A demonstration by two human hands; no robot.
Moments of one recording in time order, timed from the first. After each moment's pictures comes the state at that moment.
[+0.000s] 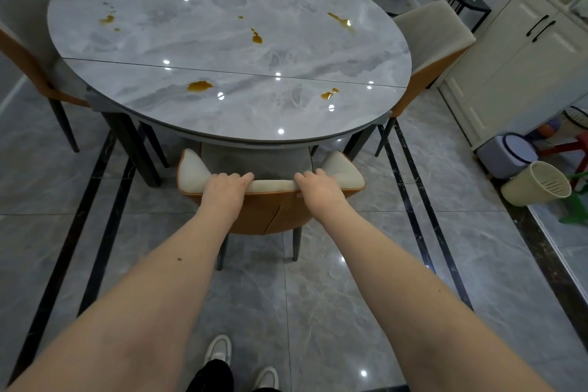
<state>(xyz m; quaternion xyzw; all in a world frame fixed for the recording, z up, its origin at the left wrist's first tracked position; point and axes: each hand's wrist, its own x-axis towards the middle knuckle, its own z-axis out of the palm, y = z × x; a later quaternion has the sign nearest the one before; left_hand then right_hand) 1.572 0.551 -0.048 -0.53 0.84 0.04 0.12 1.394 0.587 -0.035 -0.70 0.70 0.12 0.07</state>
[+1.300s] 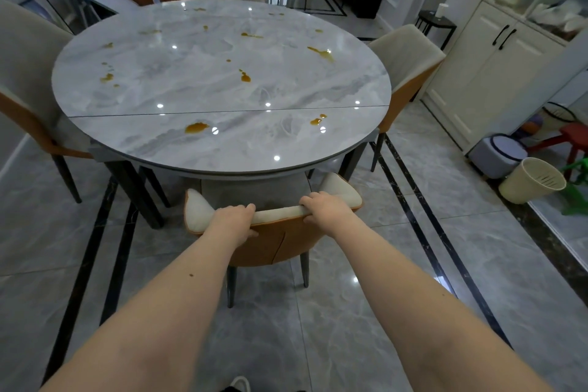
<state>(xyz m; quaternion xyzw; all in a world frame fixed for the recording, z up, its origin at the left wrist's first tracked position) 1.571 0.539 -0.036 -0.48 0.86 0.11 0.16 1.379 0.588 -0.017 -0.70 0.70 0.12 0.13</state>
